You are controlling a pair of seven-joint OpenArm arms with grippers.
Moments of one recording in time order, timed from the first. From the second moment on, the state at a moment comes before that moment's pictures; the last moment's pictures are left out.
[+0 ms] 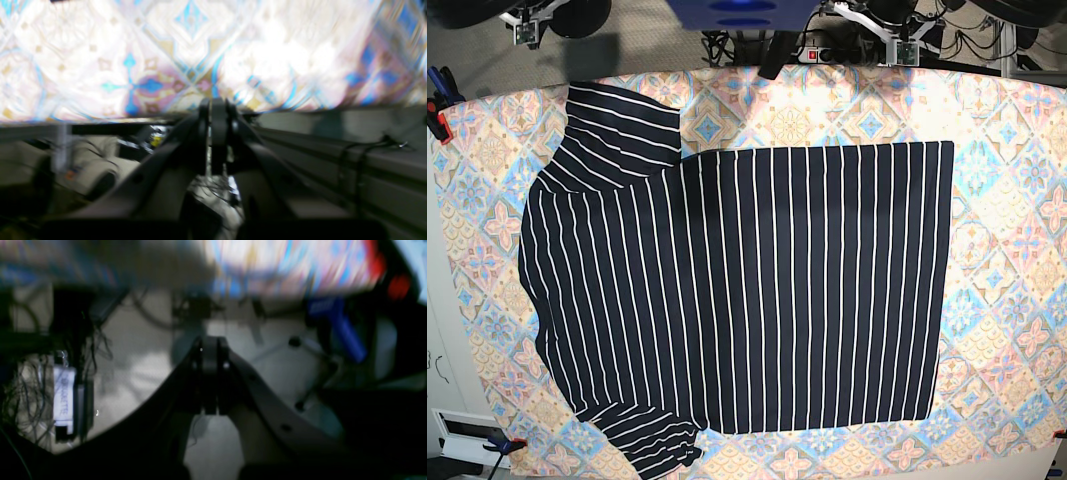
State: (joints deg) left arm 58.7 -6.7 -1.0 111.4 -12.0 -0.8 14.4; right arm -59.2 11.8 18.1 92.9 -1.1 1.6 2.4
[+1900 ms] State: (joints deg) left arm 25.1 -6.1 -29.9 81.4 -64.9 -1.0 41.3; right arm -51.6 11.6 17.8 105.3 -0.8 1.7 -18.6
